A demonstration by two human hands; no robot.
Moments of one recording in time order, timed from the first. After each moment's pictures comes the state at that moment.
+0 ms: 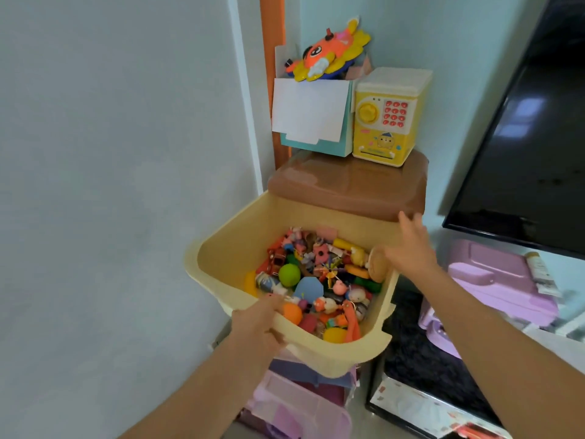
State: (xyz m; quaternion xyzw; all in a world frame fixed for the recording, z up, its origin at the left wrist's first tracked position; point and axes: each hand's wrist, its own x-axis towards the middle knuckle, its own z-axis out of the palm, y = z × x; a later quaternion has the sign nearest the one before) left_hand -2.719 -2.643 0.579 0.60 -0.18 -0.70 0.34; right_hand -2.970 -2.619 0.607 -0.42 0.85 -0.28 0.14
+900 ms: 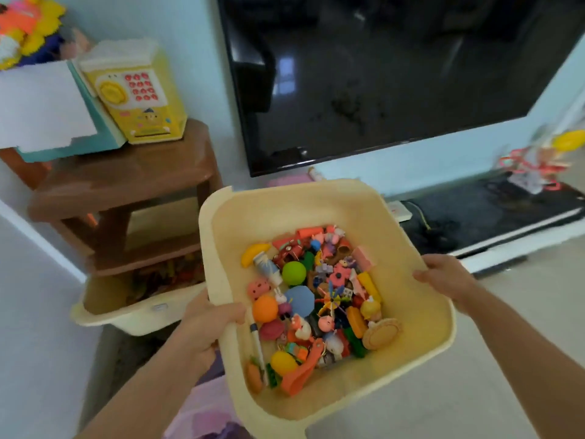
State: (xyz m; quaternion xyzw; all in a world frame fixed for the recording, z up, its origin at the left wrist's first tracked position) left_hand -2.782 -2.534 0.599 0.39 -0.60 -0.70 0.03; right_hand -2.980 -2.251 0.567 0.00 0.89 -0.42 0.19
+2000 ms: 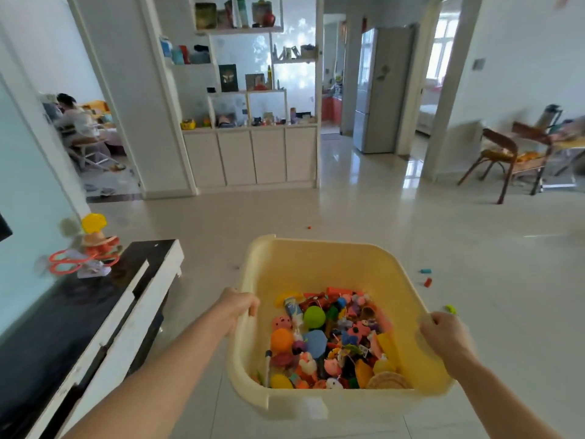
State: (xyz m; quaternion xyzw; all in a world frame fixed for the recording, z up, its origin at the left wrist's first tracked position) left_hand -2.965 -1.734 0.594 -0.14 -0.83 -0.43 -0.33; right_hand -2.685 -1.563 0.535 0.64 0.65 -0.34 -0.23
